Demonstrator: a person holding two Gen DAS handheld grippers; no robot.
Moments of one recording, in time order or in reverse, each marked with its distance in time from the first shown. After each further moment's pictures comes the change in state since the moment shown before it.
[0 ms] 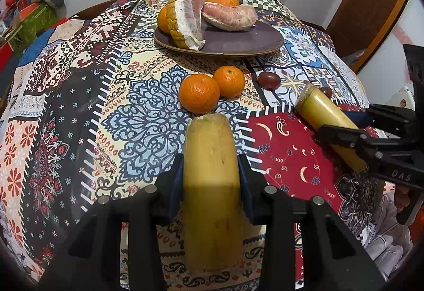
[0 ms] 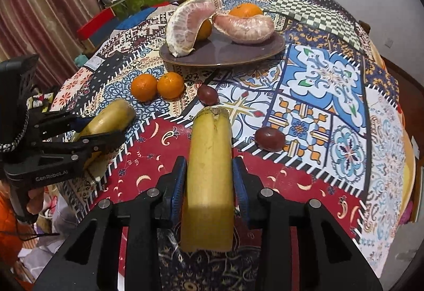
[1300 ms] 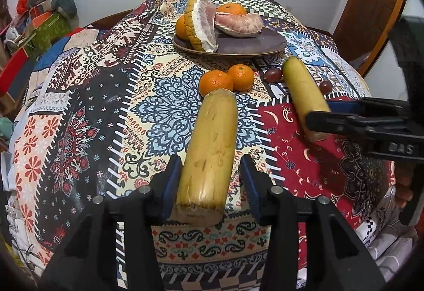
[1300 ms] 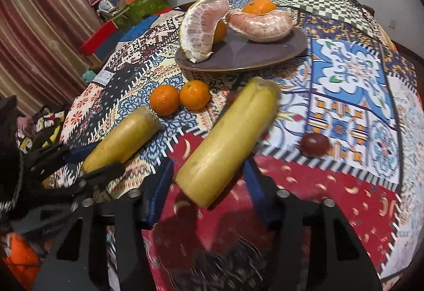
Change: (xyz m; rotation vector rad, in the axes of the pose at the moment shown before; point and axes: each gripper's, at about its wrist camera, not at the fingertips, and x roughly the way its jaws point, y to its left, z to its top) left arm -0.026 0.004 -0.024 0.009 -0.063 0.070; right arm 0.008 0.017 0.006 0.099 -0.022 0.078
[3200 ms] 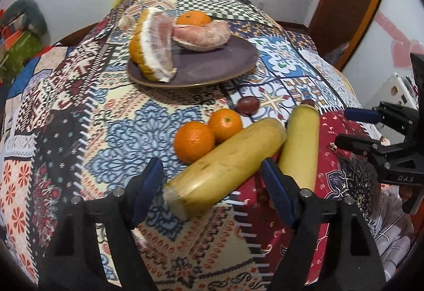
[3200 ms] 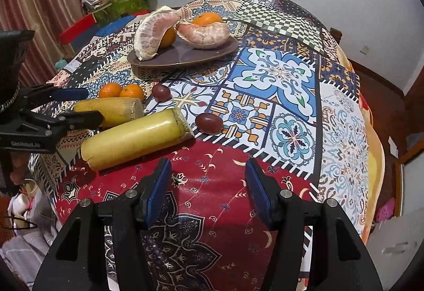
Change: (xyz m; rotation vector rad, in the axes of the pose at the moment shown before) left arm 0.027 -0.029 0.041 0.114 0.000 -0.125; right arm -0.044 -0.046 -0.023 -0.101 -0.051 -0.218
